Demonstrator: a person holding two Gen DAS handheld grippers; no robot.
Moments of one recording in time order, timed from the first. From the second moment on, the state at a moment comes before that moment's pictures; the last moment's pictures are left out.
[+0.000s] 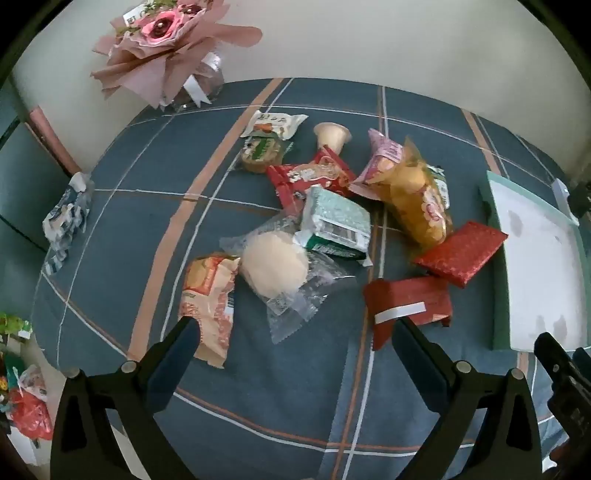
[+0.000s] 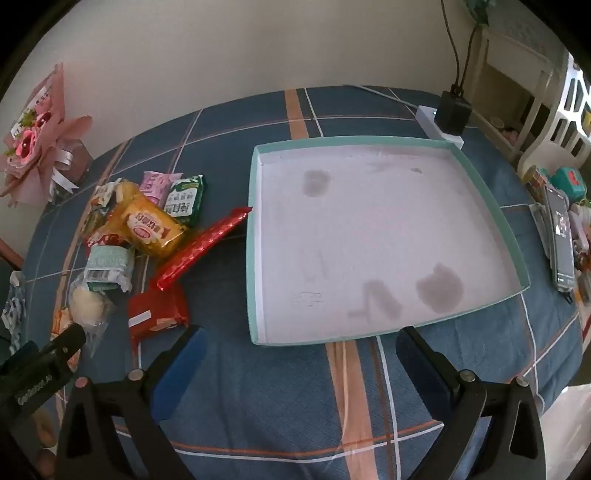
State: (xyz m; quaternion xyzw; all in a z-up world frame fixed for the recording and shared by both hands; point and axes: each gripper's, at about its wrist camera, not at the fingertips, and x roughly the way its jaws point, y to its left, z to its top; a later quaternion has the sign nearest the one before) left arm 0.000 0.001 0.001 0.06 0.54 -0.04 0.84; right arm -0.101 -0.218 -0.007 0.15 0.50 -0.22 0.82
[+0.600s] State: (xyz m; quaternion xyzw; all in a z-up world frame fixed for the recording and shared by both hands) left arm -0.003 -0.008 -0.002 0.08 0.54 -0.05 0.84; right arm -0.101 -0.219 -0.008 0.15 0.50 -0.22 0.82
